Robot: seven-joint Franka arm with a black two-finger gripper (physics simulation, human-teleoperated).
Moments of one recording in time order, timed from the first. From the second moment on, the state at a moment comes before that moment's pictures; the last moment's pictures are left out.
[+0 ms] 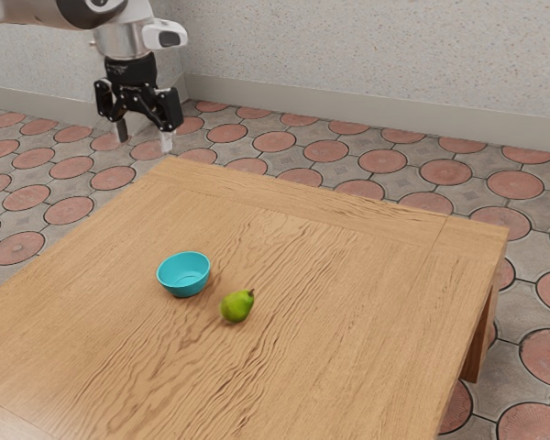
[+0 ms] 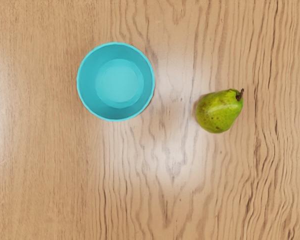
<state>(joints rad) -0.19 0.12 0.22 -1.39 0.01 1.44 -0.03</state>
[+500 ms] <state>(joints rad) -0.21 0.35 0.13 -1.36 0.02 1.57 -0.04</state>
